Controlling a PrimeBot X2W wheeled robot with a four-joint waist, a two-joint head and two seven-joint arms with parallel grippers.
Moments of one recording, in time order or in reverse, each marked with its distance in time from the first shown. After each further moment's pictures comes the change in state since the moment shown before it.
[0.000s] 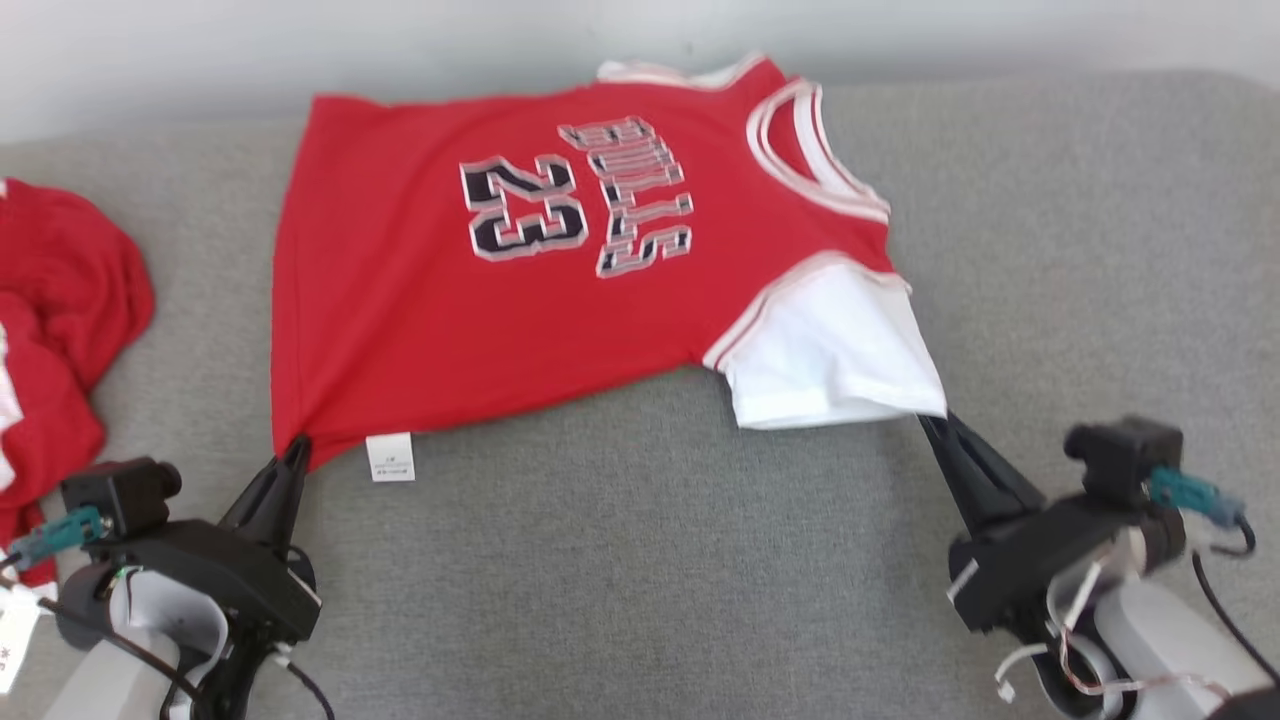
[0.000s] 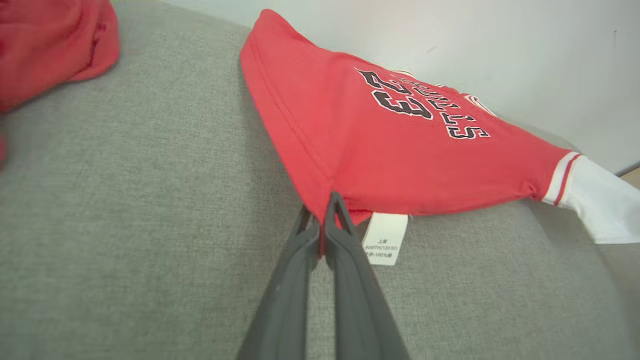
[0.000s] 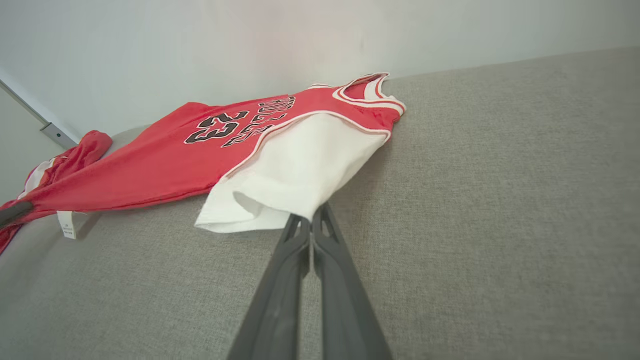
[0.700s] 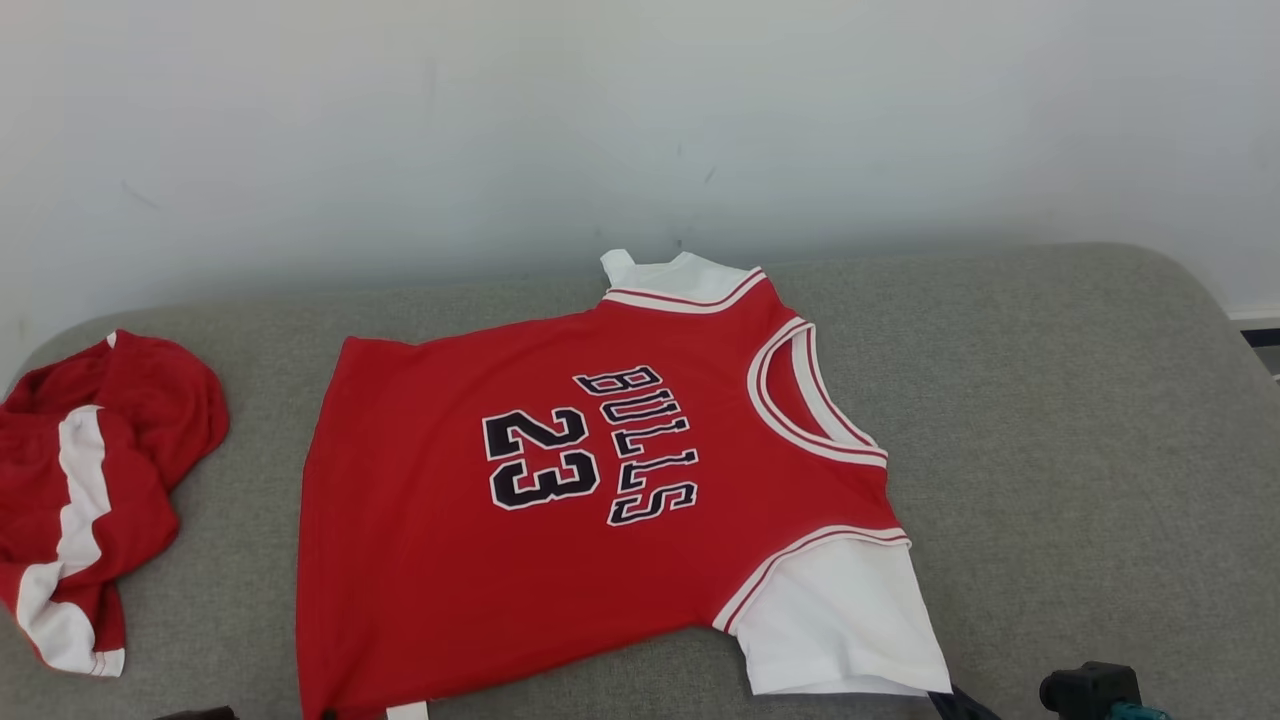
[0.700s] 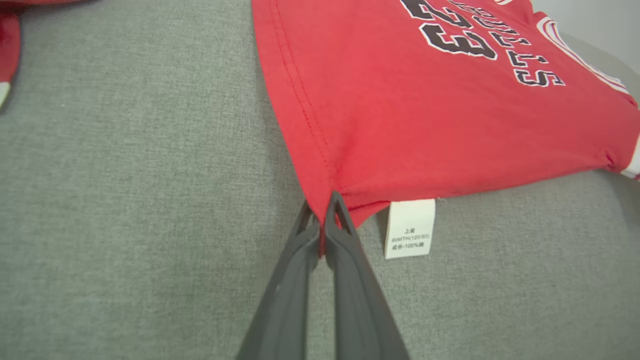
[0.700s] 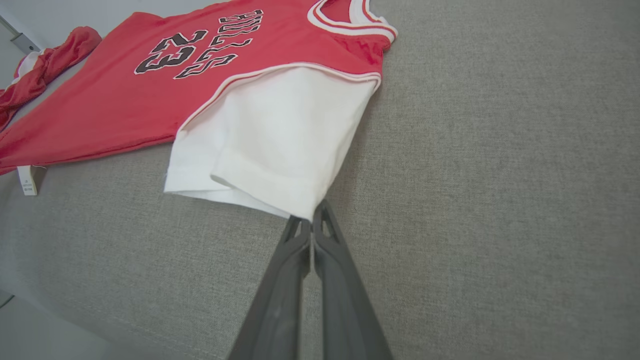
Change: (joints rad) left arm 0.308 0.004 -0.098 0.079 0.081 0.062 -0.060; right arm 0.354 -0.065 0.091 -0.006 -0.018 -0.059 0.016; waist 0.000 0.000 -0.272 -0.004
